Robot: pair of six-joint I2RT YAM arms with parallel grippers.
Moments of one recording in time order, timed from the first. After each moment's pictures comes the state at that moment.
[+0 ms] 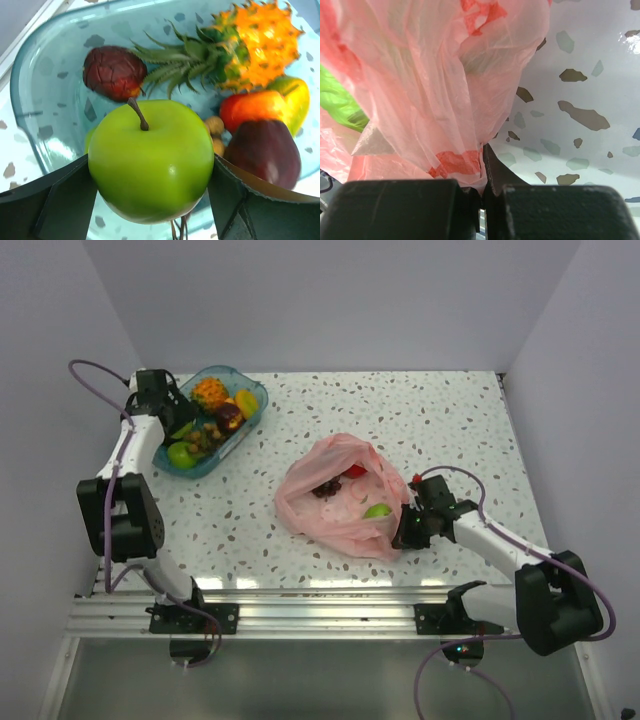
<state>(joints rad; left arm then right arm) 0.15 1.70 1.38 -0.47 -0.19 -0.53 0.35 1.20 0.54 -0.51 -0.28 0.56</state>
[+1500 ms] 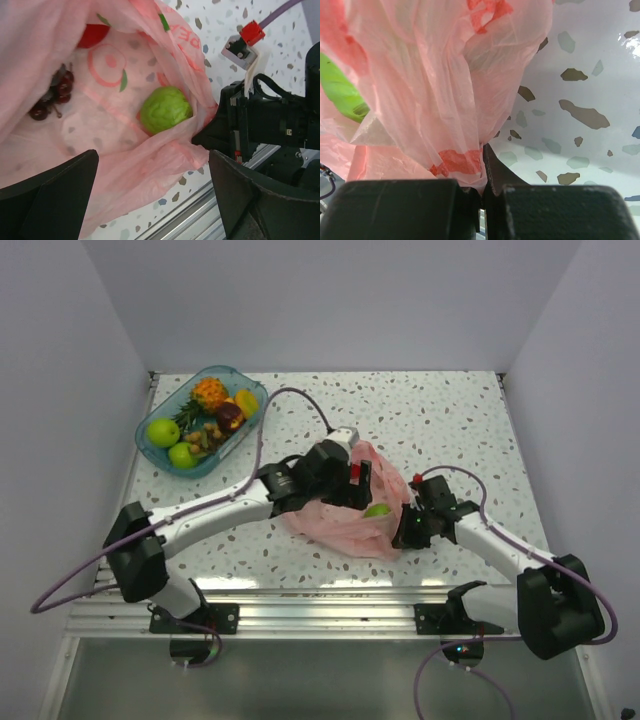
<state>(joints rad) -0.93 1.48 1.22 -0.41 -0.11 -0.63 0.35 1.18 0.54 -0.51 -0.28 0.57</state>
